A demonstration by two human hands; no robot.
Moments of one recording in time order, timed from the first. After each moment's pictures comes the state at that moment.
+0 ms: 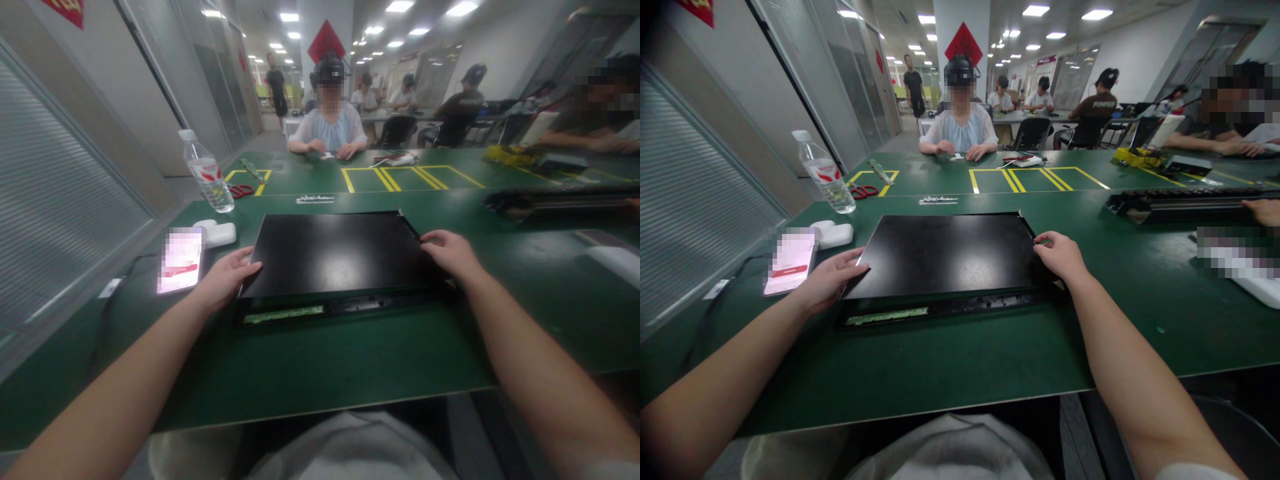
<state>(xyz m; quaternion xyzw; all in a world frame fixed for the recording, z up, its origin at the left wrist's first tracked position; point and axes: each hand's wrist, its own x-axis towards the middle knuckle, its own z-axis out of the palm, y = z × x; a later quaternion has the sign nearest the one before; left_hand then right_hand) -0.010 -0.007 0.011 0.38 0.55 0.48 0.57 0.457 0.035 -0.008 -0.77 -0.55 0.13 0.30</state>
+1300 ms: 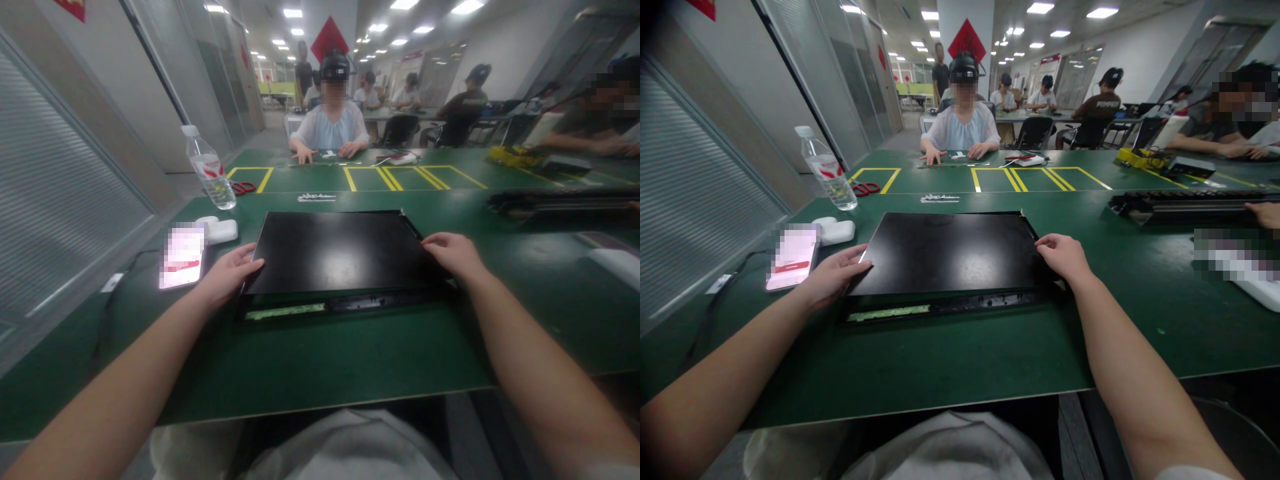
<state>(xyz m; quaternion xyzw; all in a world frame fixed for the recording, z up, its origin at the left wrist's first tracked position) -0.007 -0.008 0.012 0.39 0.57 0.47 0.55 0.463 0.035 -0.007 -0.76 -0.57 0.11 0.29</state>
